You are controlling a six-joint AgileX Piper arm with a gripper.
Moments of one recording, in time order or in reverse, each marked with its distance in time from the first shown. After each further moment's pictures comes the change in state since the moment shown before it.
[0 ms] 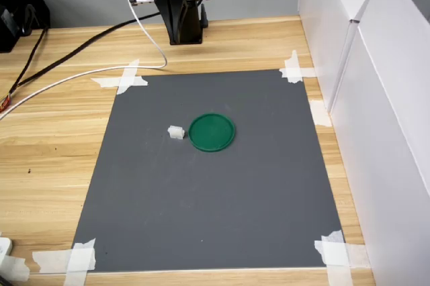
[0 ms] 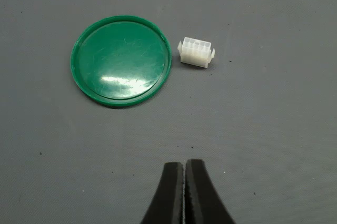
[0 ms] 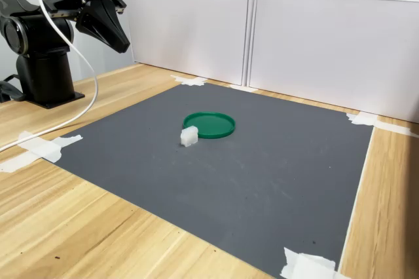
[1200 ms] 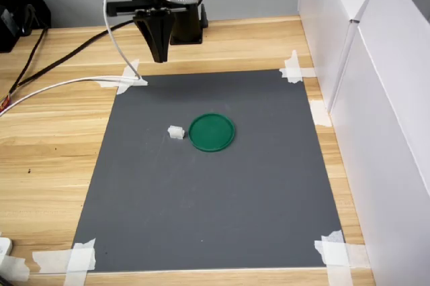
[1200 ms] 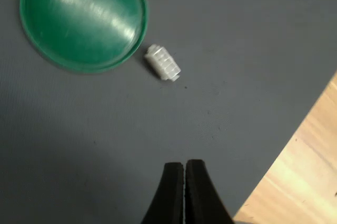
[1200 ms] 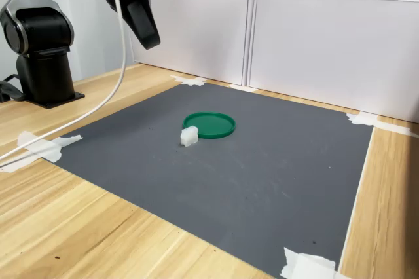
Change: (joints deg) arm 0.0 39.0 -29.7 -6.4 13.9 -38.5
